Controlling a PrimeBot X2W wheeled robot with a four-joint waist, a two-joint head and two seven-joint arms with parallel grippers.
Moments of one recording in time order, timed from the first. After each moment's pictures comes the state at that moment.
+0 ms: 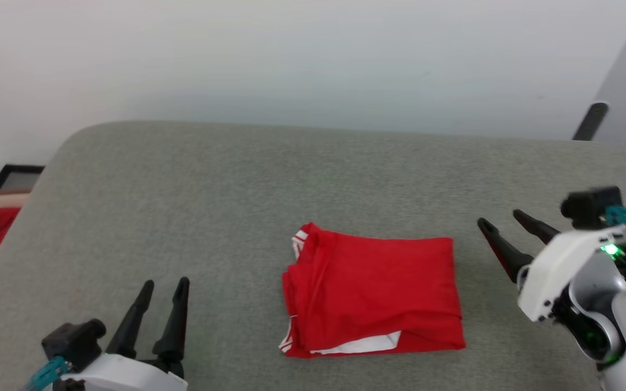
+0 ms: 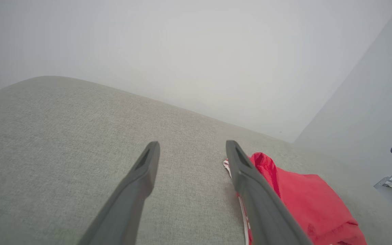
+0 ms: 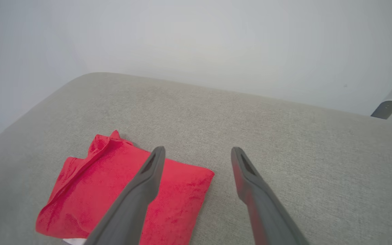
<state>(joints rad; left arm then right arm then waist) -0.07 0.31 -0.18 0.24 -0.69 -0.13 -0.26 -0.42 -0.33 0.28 0.26 0.58 0.13 0.35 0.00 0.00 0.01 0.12</state>
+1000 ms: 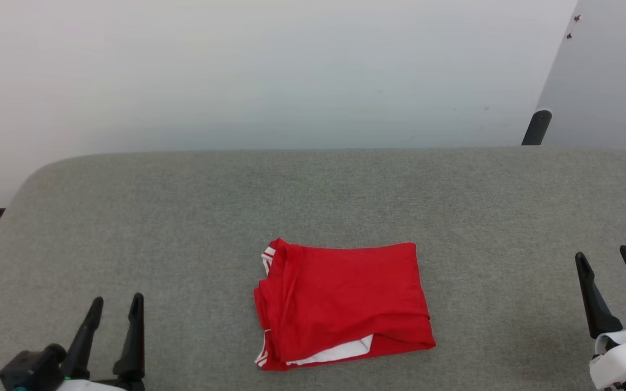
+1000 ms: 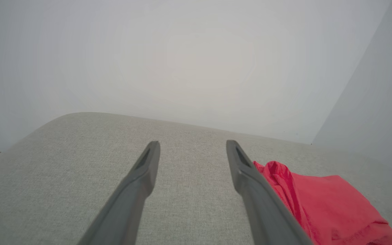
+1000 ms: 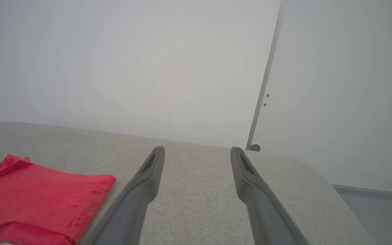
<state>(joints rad) 0.04 0.28 0.01 0.16 -0.49 -0.13 -0.26 -0.05 -0.36 0.01 0.11 0.31 0.13 -0.16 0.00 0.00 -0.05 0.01</state>
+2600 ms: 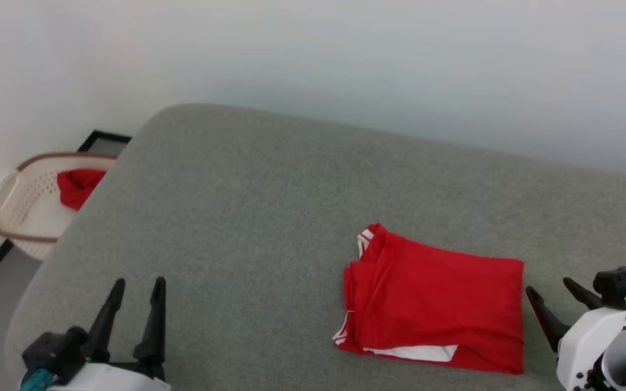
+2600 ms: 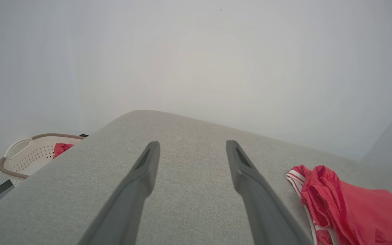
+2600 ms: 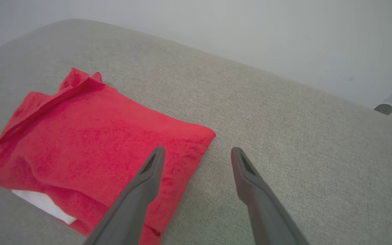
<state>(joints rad) 0.00 0.27 -0.04 0.15 -0.47 -0.13 -0.26 -0.17 -0.40 0.20 0.28 0.40 0.13 0.17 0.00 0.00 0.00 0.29</state>
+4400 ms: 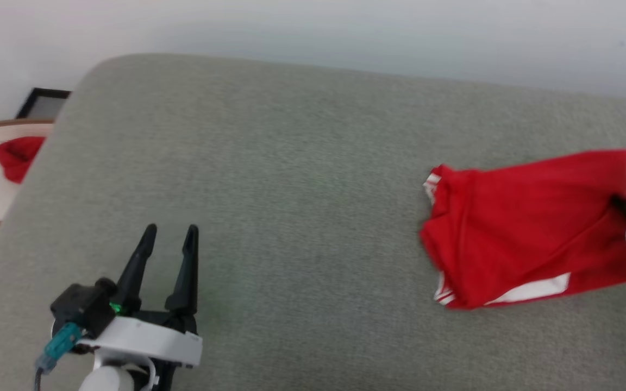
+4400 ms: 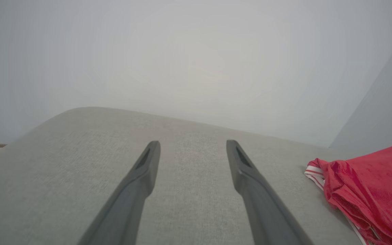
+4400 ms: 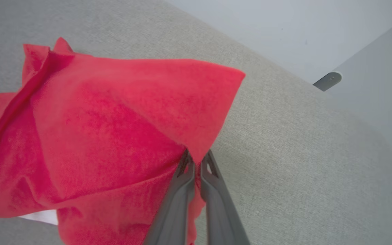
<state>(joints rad) -0.14 0.21 -0.09 0.14 -0.45 -0.13 -0.26 -0.50 -0.65 0.31 0.25 0.50 0.13 0.58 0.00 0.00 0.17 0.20</state>
